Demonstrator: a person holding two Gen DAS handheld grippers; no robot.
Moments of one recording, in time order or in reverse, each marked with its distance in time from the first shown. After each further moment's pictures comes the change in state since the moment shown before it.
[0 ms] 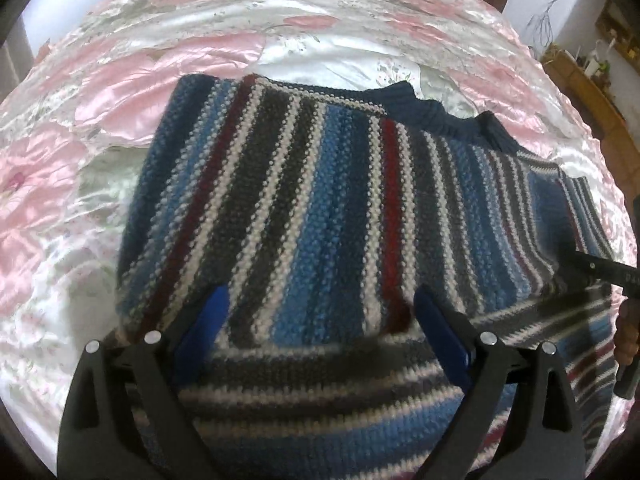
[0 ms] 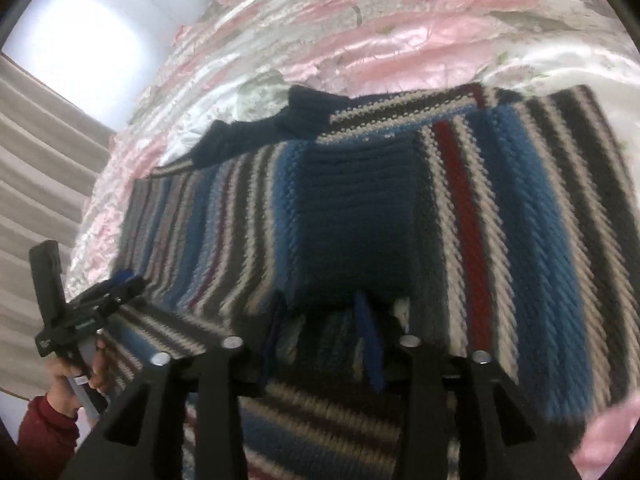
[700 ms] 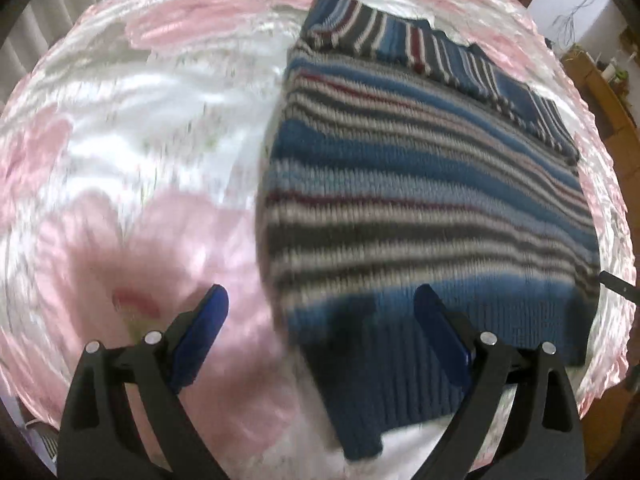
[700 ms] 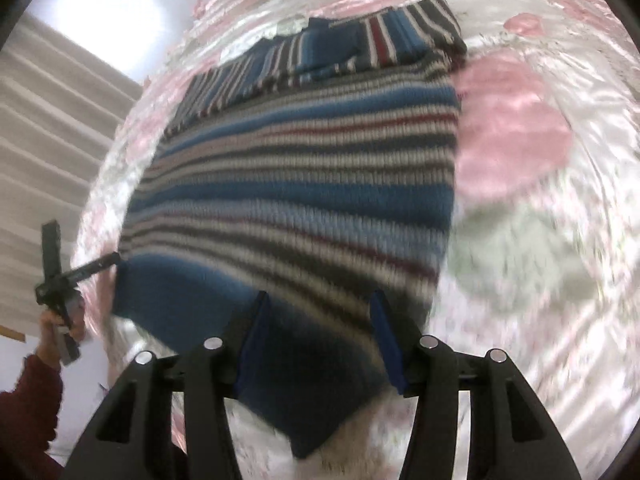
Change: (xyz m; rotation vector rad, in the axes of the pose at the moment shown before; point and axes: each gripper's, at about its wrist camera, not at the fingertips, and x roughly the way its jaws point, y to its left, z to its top) left arm -0.156 0.049 -0.229 -0.116 0.129 0.049; right arm -0.157 -0.004 -0.243 -0.043 0.087 -0.033
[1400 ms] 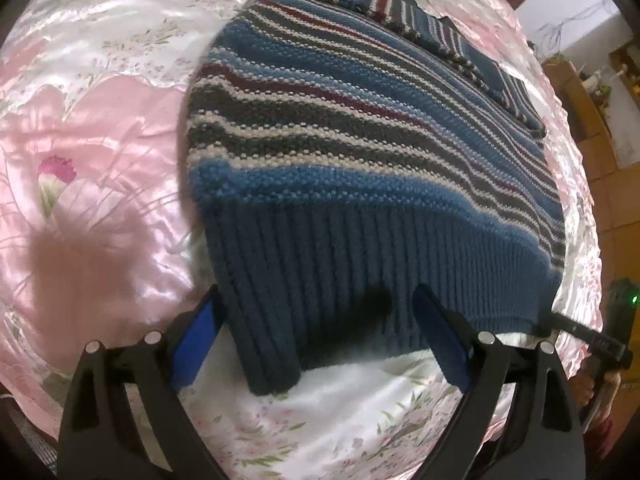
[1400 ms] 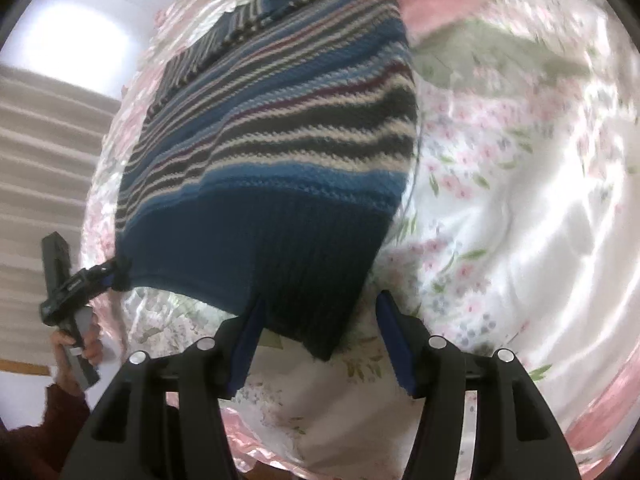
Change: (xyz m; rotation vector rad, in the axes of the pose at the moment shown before) left arm 0.014 -0.022 -0.052 -0.075 0.064 -0.163; right arm 0.016 -0.012 -0.088 0.212 0.059 0.059
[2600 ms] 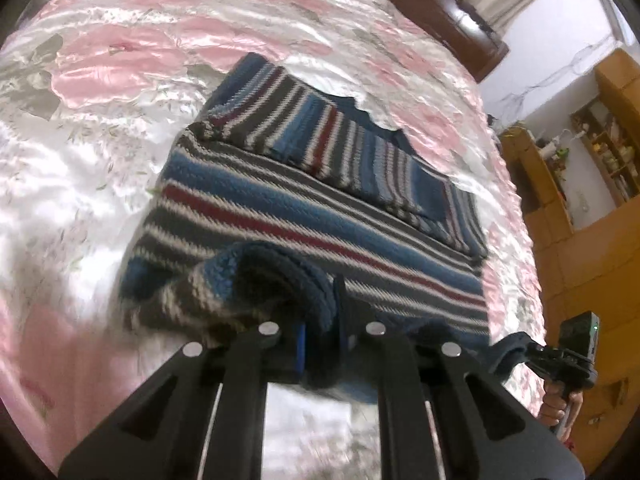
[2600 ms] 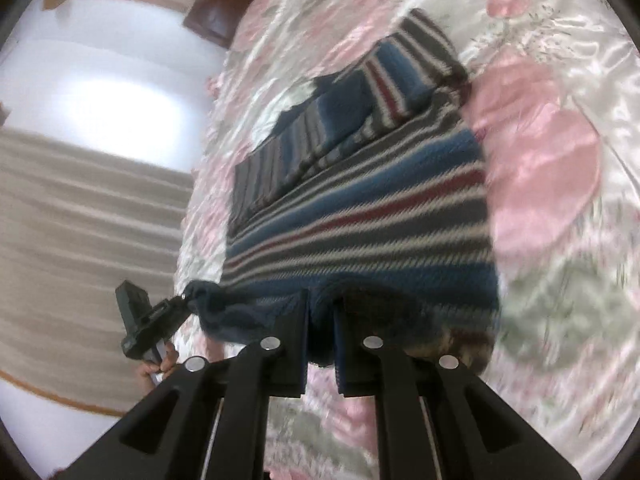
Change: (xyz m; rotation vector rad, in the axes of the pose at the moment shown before) left arm -0.023 -0.034 0.137 -0.057 -0.230 -0.186; right arm -0.038 0.002 0.153 0.081 -0.152 0.318
